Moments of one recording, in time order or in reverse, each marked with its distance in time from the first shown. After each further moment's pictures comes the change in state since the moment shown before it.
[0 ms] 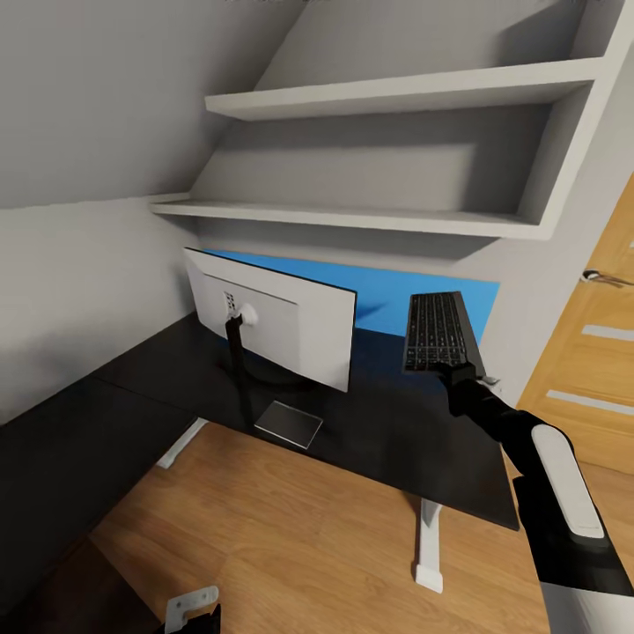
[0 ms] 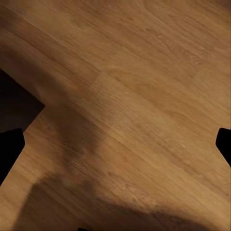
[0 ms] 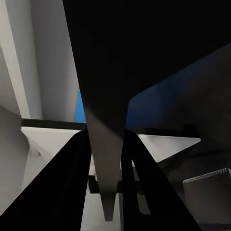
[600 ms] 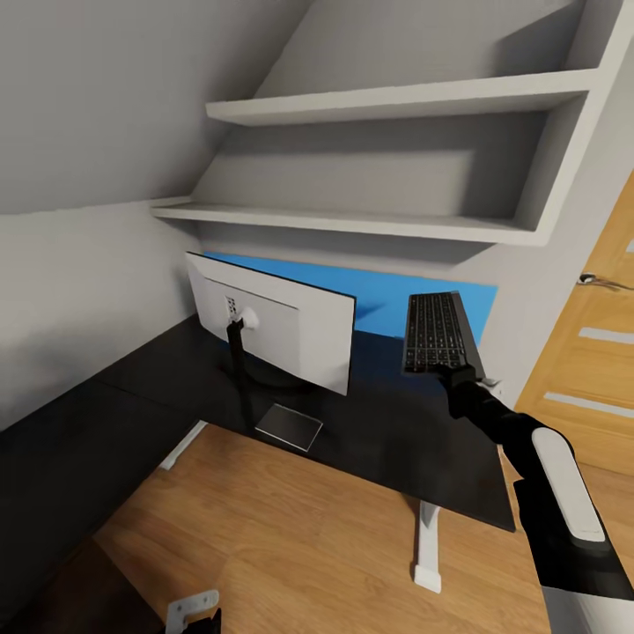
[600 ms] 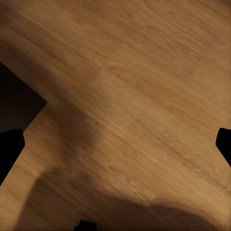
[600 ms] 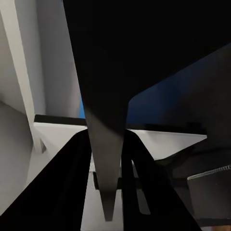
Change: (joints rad) left arm 0.000 0.000 -0.004 0.016 -0.001 0.000 -0.001; right arm 0.011 -0.001 0.000 0.000 -0.002 0.007 0.017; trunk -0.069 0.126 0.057
